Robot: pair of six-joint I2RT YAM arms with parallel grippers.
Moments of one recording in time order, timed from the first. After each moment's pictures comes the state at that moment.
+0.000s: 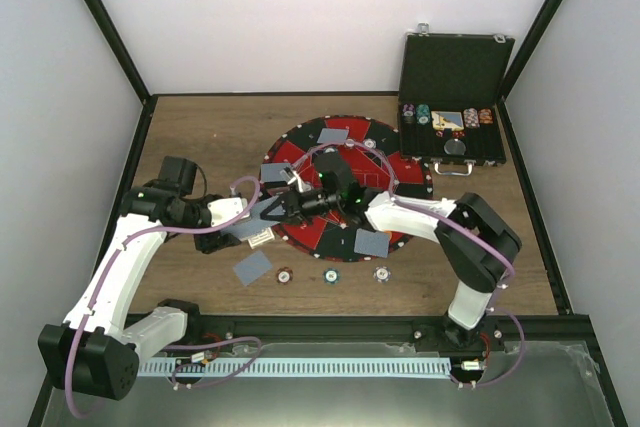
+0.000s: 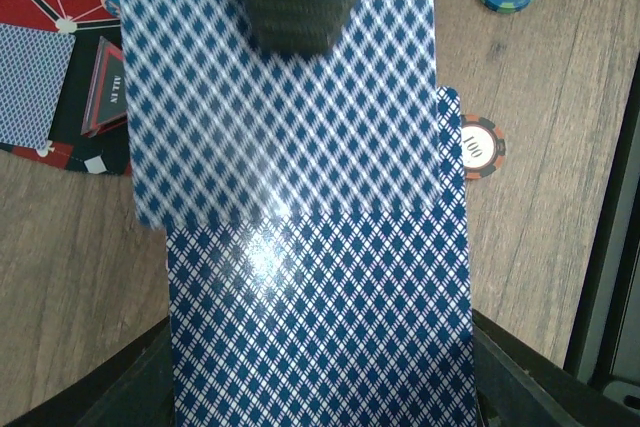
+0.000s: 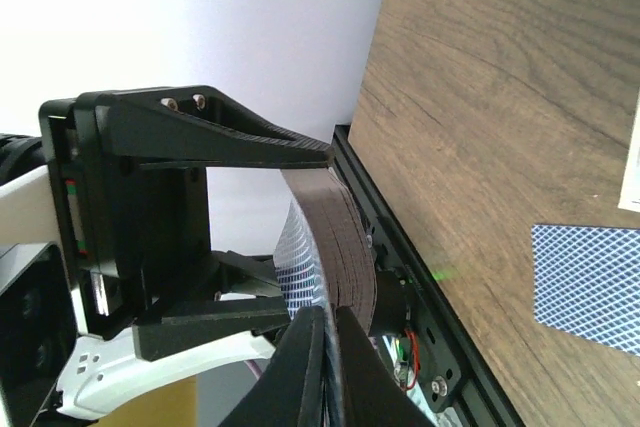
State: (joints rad) left arm -0.17 1.05 0.98 -1.17 0.45 1.07; right arm 0.84 1.75 1.05 0.34 -0.84 1.10
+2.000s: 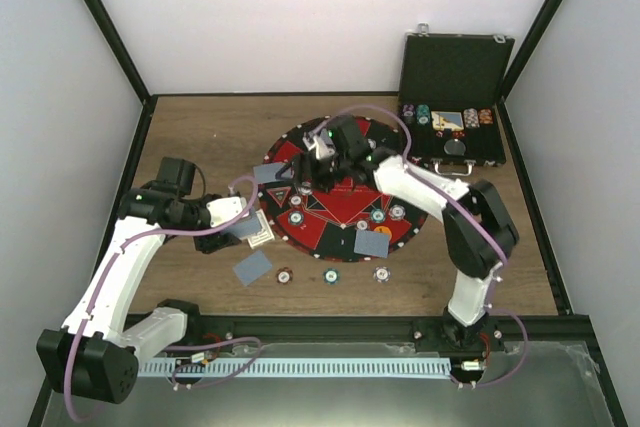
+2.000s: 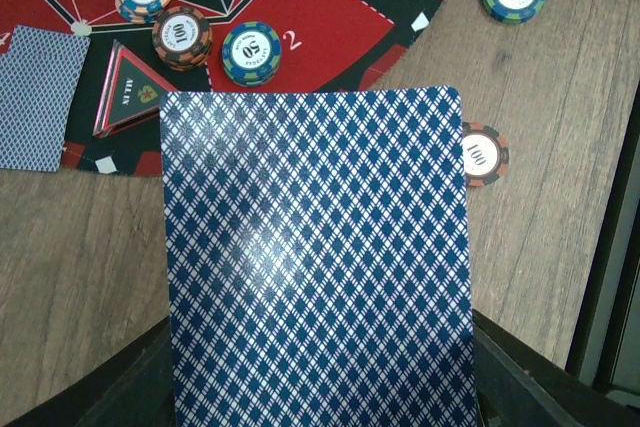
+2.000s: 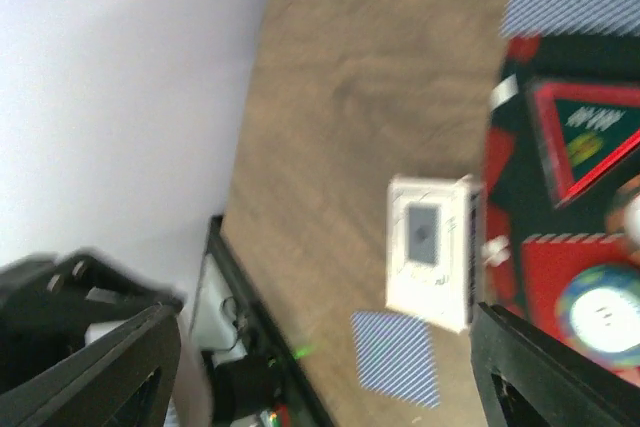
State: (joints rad) left arm -0.17 1.03 0.98 -1.16 0.45 1.05; right arm 0.63 1.86 1.41 -0.25 -0.69 0.74
